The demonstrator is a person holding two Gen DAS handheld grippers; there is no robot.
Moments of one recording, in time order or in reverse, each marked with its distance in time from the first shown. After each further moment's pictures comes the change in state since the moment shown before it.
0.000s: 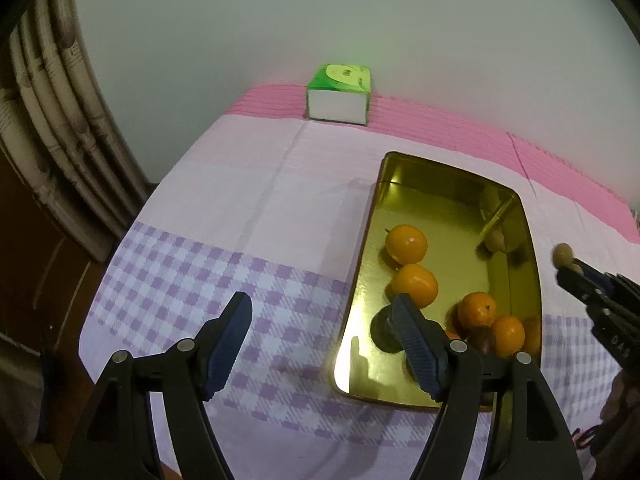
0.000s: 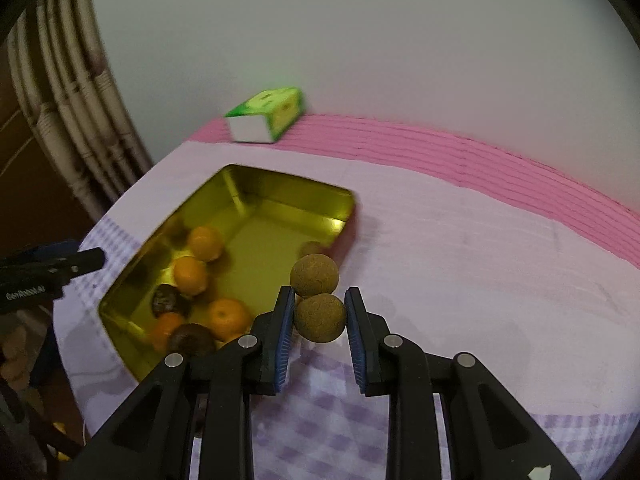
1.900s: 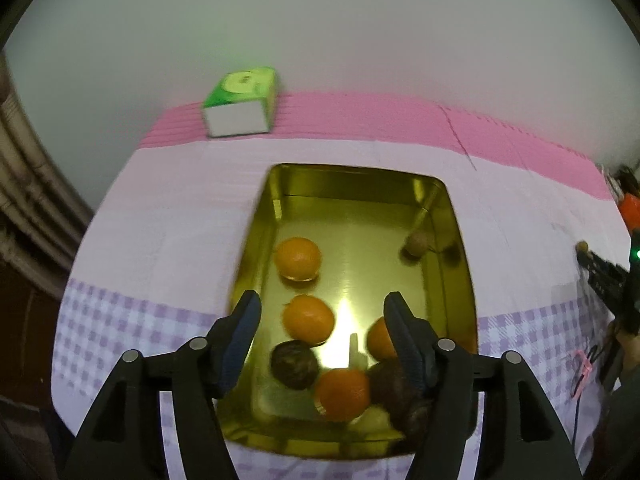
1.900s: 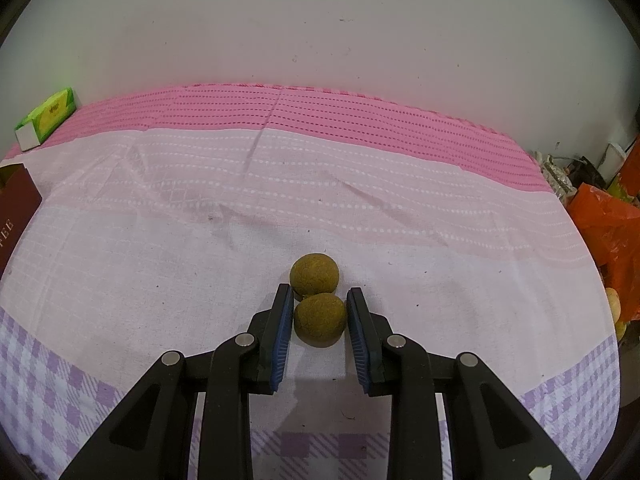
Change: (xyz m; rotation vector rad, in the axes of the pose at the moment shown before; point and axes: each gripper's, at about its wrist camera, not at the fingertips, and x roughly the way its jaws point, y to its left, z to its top) left arm 0.015 -0.071 0.026 0.152 0.016 -0.122; right arm -0.016 -0.241 -0.082 0.219 0.024 -0.513
